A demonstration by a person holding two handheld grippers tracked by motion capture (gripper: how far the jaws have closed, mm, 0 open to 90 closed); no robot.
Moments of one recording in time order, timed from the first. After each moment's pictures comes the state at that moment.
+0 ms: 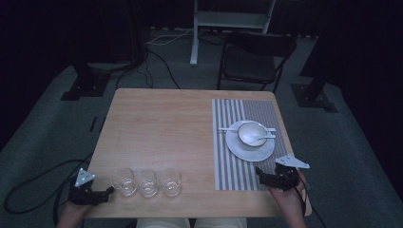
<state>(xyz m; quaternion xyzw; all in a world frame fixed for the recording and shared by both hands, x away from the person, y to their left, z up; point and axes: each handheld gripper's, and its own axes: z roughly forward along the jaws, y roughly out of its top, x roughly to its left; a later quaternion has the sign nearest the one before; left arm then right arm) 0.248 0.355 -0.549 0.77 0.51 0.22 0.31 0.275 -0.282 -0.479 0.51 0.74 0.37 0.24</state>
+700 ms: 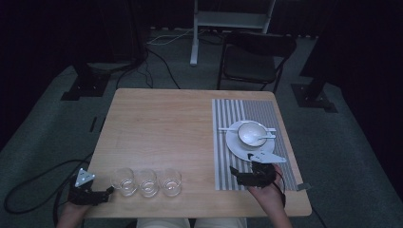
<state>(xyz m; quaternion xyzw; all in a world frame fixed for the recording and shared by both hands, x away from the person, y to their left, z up) 0.248 0.356 -0.549 0.77 0.51 0.22 0.31 0.279 -0.212 -0.455 0.41 0.78 0.43 0.19</state>
